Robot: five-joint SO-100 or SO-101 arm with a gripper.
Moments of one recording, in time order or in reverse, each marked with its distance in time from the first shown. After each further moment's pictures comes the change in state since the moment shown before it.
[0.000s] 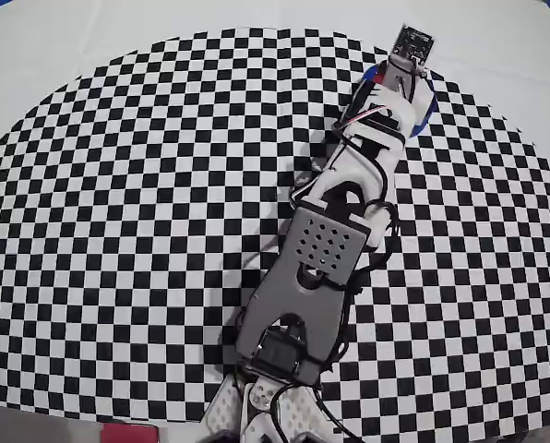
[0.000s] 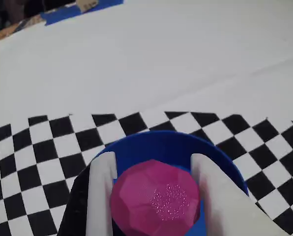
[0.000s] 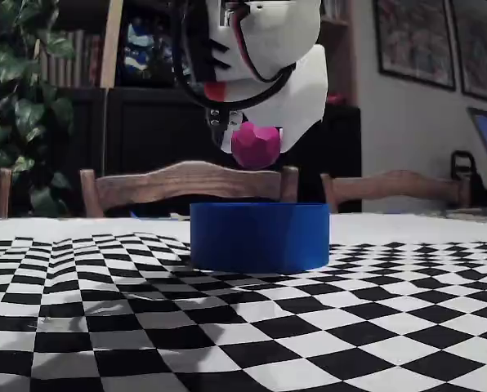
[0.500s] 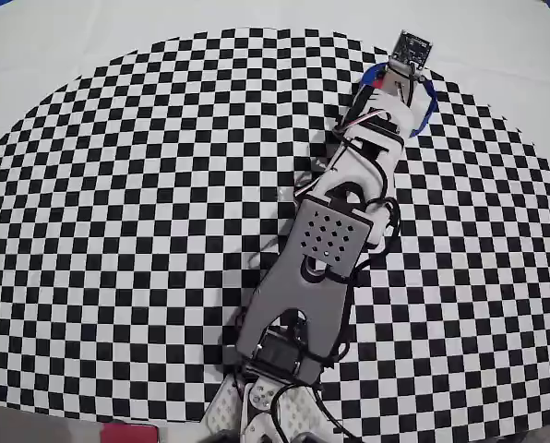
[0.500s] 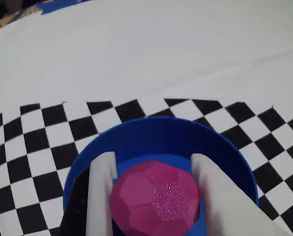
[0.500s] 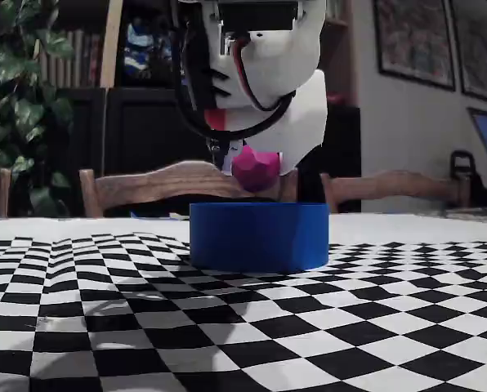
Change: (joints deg) arm 0.3 -5.5 -4.1 0.0 0.0
